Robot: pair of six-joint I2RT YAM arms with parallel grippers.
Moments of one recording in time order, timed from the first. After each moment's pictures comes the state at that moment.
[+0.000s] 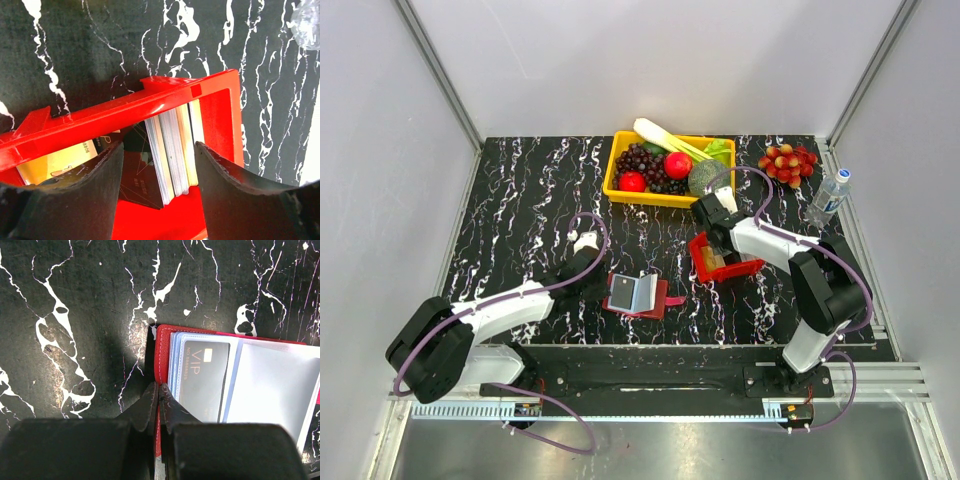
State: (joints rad) left arm -0.72 1.25 0.53 -0.17 -0.22 -0.73; right arm 0.52 1.71 1.07 -0.50 0.66 0.26
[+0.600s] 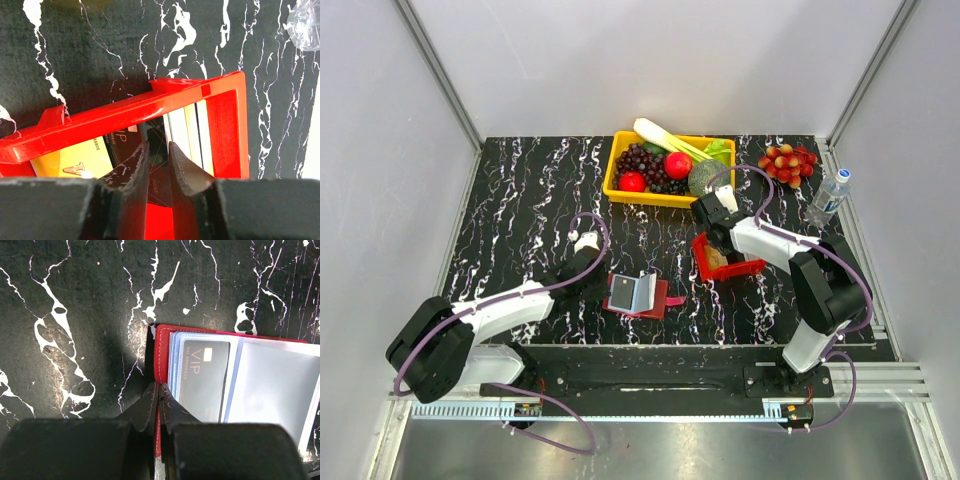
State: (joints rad) left arm -0.72 1.25 0.53 -0.17 -0.21 -0.72; right arm 0.52 1.71 1.07 -0.49 0.68 0.26
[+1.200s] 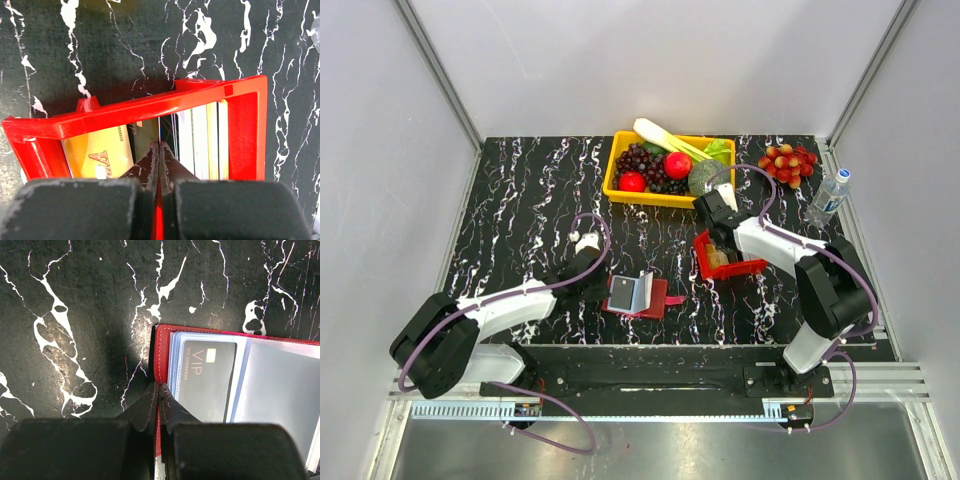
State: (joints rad) left arm -0.72 1.27 0.53 -0.16 -0.21 -0.71; right arm 0.52 1.68 1.07 -0.48 0.60 0.26
